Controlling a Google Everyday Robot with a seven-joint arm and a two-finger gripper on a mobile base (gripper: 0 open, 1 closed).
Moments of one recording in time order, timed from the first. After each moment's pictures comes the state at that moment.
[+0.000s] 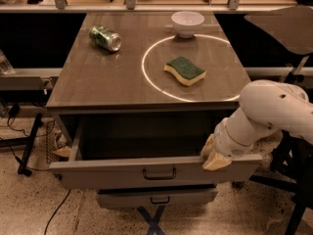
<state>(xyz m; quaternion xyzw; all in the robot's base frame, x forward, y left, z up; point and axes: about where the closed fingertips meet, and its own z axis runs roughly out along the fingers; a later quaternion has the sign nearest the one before) 0.459 -0.161 0.685 -0.69 0.71 0.08 0.14</state>
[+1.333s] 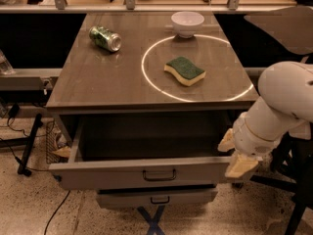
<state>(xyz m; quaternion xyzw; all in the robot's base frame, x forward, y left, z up) 0.425 -0.198 0.734 -0.71 0.70 0.06 0.09</state>
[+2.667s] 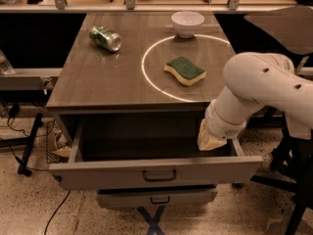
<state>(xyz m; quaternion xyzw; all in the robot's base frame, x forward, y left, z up) 0.481 -0.144 0.727 -0.75 0.65 0.05 0.11</state>
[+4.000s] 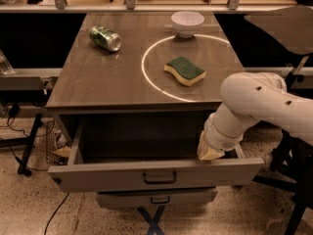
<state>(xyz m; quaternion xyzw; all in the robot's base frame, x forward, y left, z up) 0.472 -0.149 0.685 -0.73 0.67 0.05 0.10</state>
